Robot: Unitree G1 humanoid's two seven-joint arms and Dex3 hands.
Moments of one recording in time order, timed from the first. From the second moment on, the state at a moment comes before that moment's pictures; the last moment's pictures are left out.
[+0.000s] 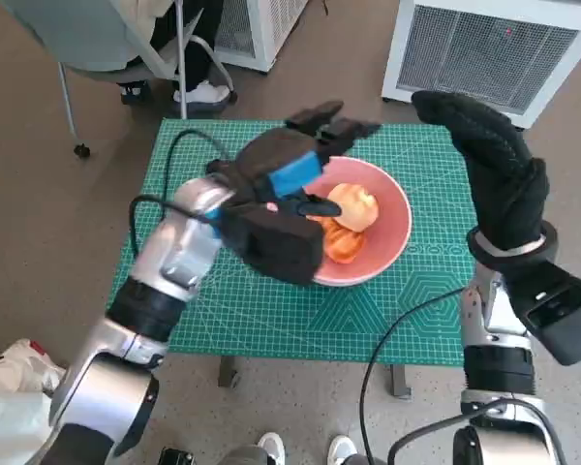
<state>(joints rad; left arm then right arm) -0.95 0.31 -0.30 0.55 0.45 -0.29 -0.32 -0.74 -0.19 -0.16 0.57 0.31 -0.86 0.54</state>
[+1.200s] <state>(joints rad) -0.65 0.21 0.08 0.33 0.01 -0.64 -0.08 -0.82 -0.14 -0.11 0.43 0.18 -0.72 0.32</state>
